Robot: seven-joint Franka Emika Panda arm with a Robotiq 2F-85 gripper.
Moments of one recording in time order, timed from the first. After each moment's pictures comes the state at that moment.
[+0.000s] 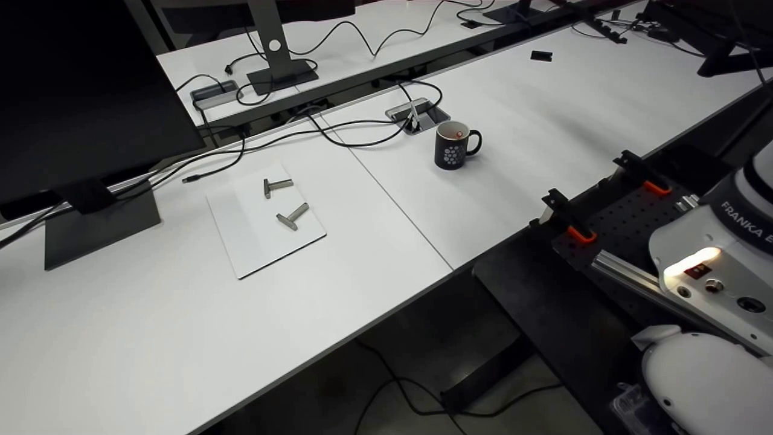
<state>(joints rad) -0.67 0.19 0.47 -2.38 -0.01 3.45 -1.22</state>
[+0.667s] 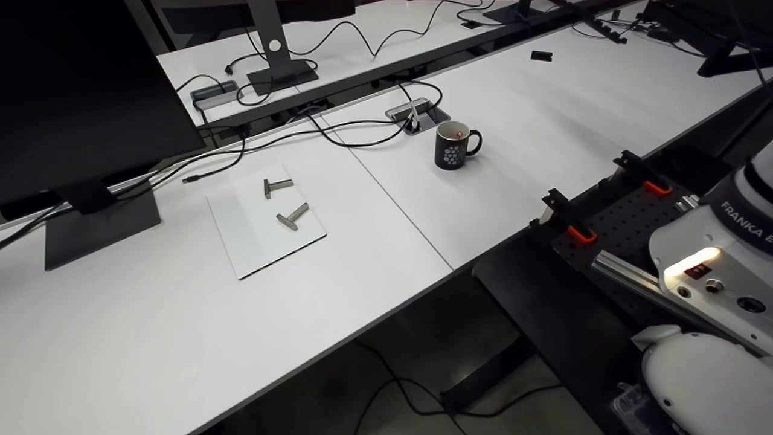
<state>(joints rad) -0.47 0.10 0.24 -2.34 0.03 3.46 -1.47</state>
